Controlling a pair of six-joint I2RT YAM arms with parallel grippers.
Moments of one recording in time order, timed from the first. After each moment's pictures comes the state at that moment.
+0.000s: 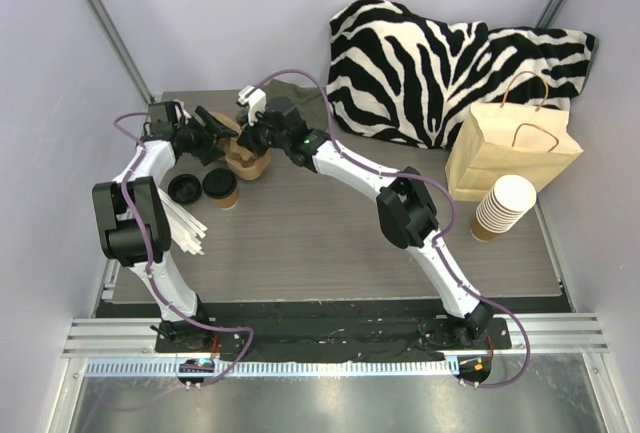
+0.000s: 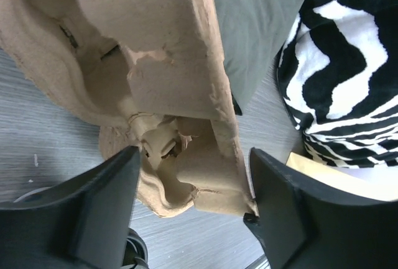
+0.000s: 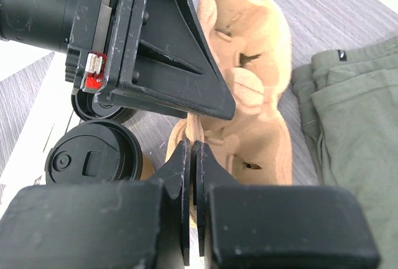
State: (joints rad) left arm 0.15 1.84 1.33 -0.25 0.51 -0.77; right arm 0.80 2.42 2.19 -0.05 -0.23 0.04
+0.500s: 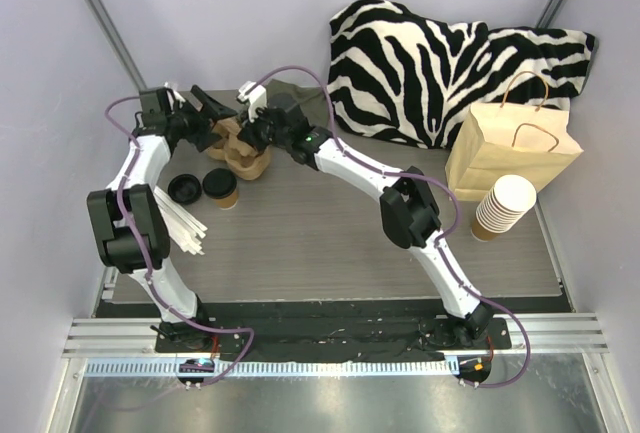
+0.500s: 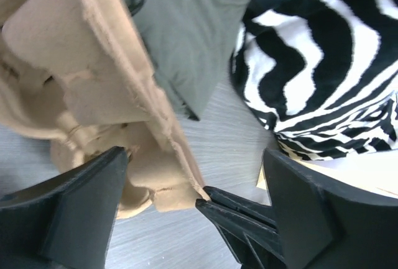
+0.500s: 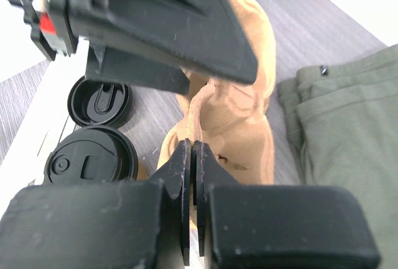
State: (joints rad) left arm 0.15 1.79 1.39 -0.23 0.56 -0.79; right arm 0.80 2.40 2.19 -0.05 -0.23 0.00
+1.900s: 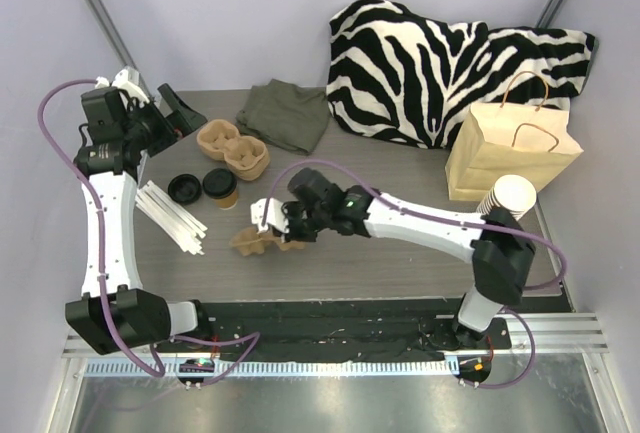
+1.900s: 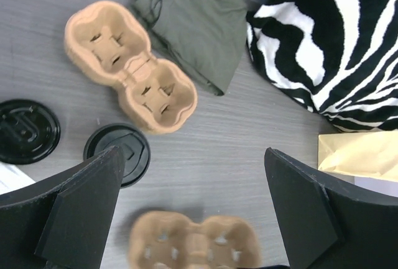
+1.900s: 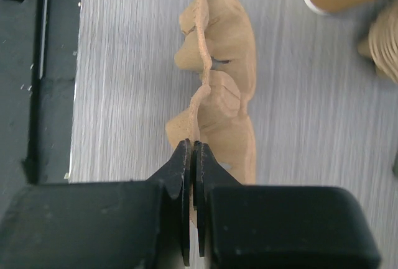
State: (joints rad) left arm 0.22 1.29 1.44 -0.65 0.43 -0.42; right arm 1.01 1.64 1.31 -0.43 -0.33 -0.60
